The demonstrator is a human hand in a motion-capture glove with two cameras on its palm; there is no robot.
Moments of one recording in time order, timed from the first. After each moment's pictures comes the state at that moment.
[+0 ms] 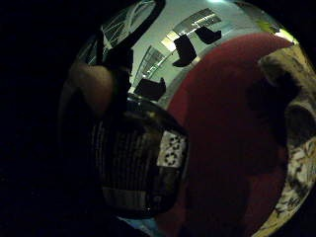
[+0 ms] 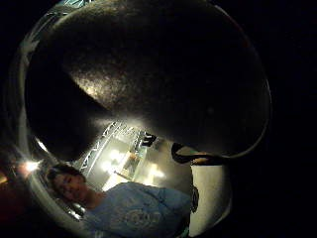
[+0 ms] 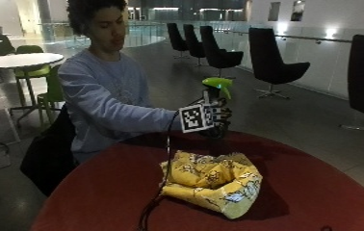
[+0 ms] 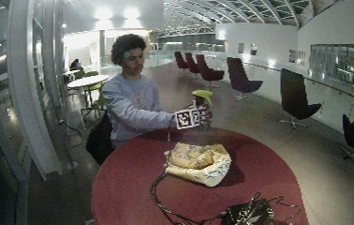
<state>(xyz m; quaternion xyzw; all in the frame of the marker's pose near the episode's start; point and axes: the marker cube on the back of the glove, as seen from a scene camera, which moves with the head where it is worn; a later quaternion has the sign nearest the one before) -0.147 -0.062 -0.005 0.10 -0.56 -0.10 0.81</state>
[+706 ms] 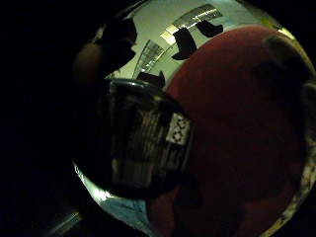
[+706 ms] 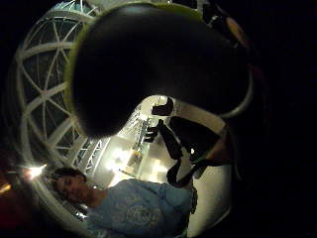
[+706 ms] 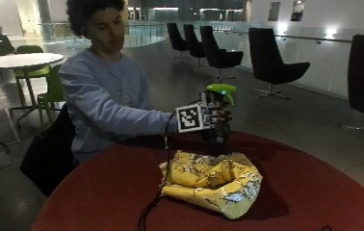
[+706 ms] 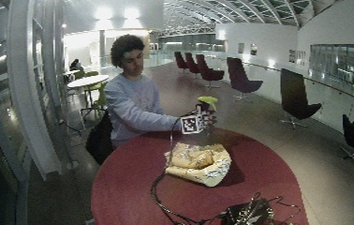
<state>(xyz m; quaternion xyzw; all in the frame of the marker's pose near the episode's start) -0.137 -0.043 0.004 0.08 -0.52 -0.11 0.84</state>
